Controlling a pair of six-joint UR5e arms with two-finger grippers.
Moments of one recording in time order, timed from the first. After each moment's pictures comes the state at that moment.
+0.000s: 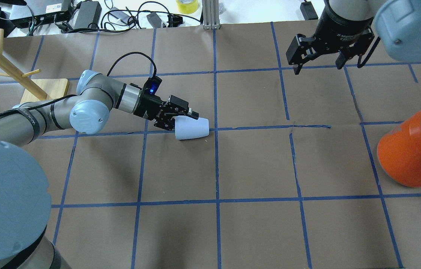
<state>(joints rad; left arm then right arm) -1.48 -2.08 -1.86 -1.22 0.57 0.35 1.59 -1.52 1.54 -1.67 -1.57 -0.07</state>
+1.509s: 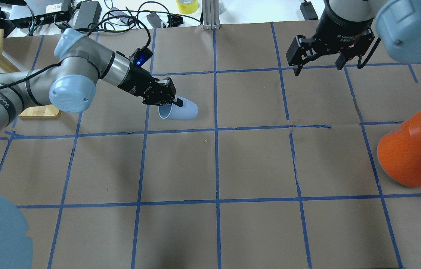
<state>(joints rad) -1.50 -1.93 -1.72 -1.21 0.91 0.18 1.59 -1.52 1.54 -1.67 -1.57 -0.08</state>
